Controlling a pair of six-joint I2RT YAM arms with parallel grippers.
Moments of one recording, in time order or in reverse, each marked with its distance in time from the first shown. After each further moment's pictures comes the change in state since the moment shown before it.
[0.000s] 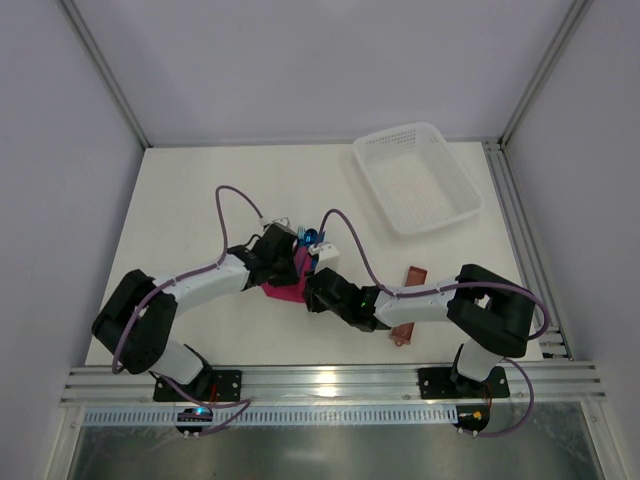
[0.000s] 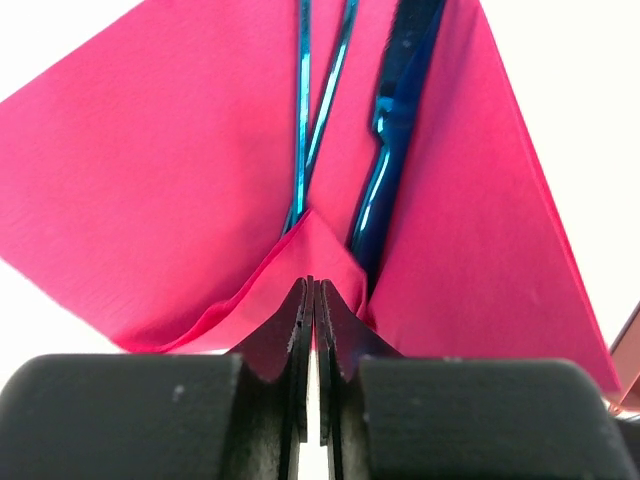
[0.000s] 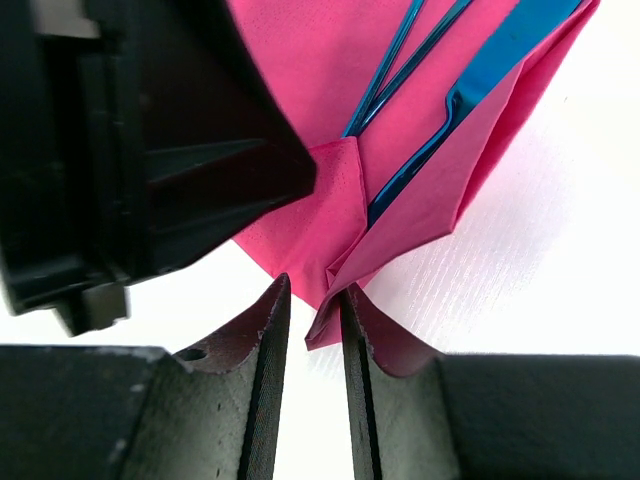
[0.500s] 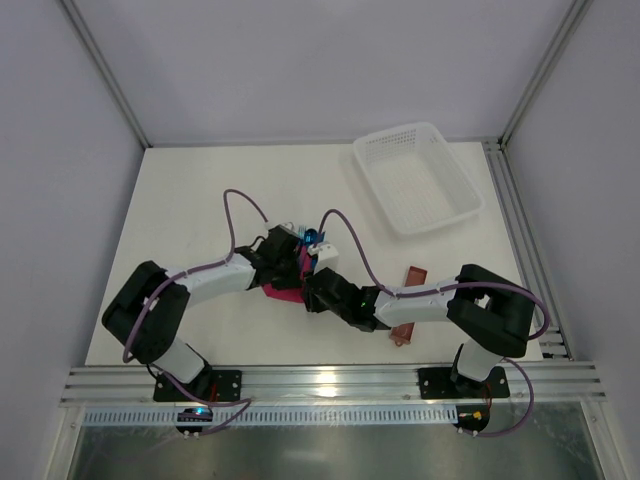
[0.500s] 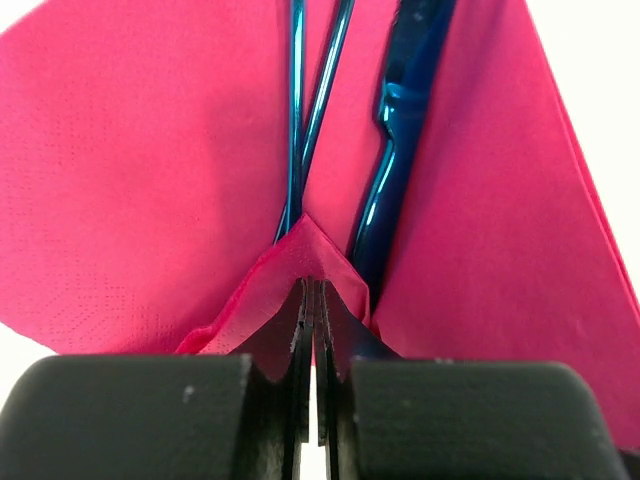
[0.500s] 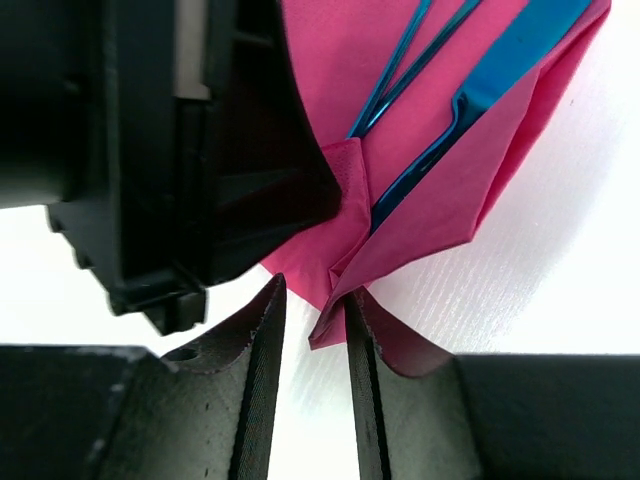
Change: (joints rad) left arm 0.000 0.045 -0.003 0.021 0.039 0.006; right arm 0.000 0.000 0.000 0.003 -0.005 -0.008
